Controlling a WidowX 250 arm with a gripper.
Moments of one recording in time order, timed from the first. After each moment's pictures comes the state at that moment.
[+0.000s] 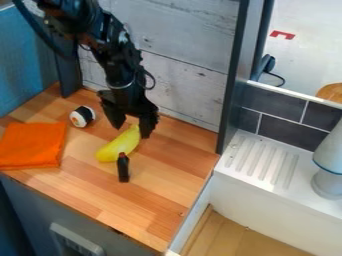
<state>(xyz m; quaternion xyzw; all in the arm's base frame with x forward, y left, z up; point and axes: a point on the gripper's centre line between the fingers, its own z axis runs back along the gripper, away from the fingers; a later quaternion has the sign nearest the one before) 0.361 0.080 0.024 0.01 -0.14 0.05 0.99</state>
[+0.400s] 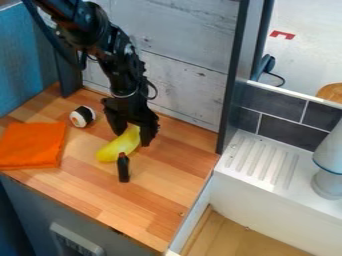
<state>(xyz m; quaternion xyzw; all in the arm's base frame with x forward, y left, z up) 0.367 0.085 0.004 0.02 -0.12 0.03 0.99</state>
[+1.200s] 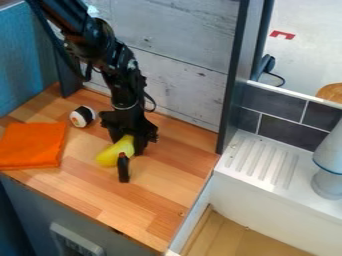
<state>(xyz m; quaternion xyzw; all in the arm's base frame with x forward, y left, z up) 0.362 0.088 -0.019 0.03 -0.09 0.09 0.99</state>
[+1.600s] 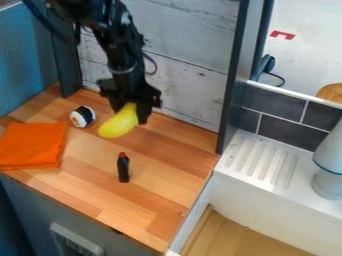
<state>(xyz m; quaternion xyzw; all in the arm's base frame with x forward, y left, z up) 0.371 0.085 0.051 0.01 -0.15 0.12 0.98</state>
